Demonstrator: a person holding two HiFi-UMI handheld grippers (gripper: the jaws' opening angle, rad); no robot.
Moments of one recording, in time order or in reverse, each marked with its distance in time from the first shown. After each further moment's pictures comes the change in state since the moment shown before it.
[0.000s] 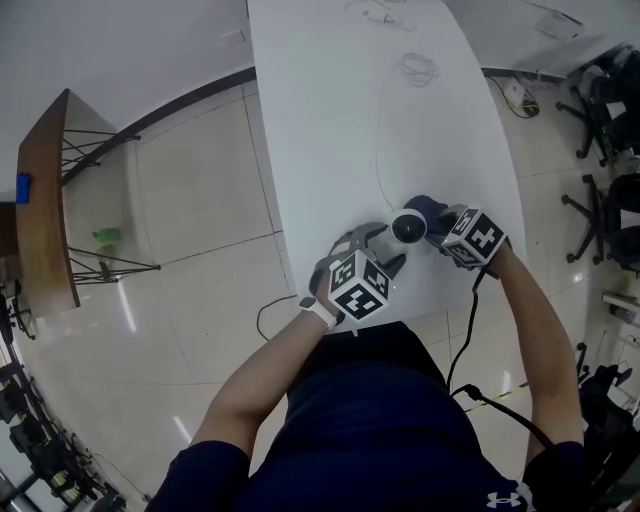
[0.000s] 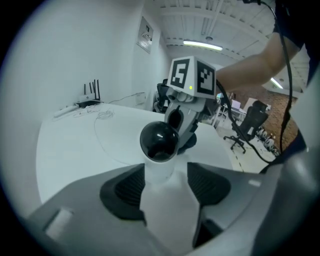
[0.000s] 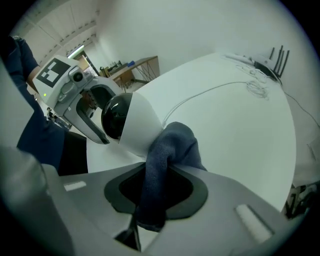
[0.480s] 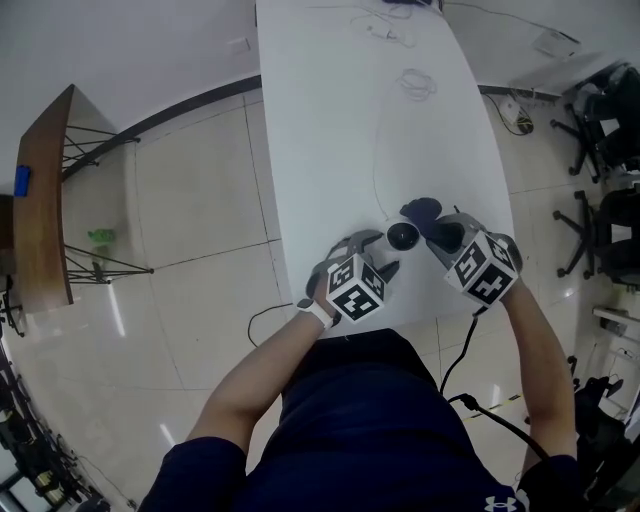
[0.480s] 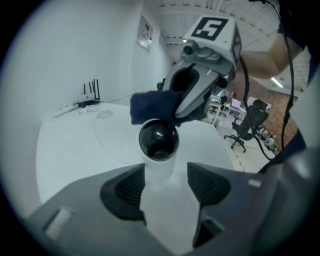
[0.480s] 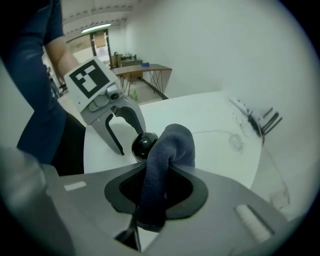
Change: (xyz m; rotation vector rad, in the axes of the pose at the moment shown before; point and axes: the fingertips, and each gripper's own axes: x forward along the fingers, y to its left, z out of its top) left arm 0.000 0.004 -0.008 0.005 0.010 0.002; right arm -0.074 0.027 0.052 -0.339 -0.077 -0.263
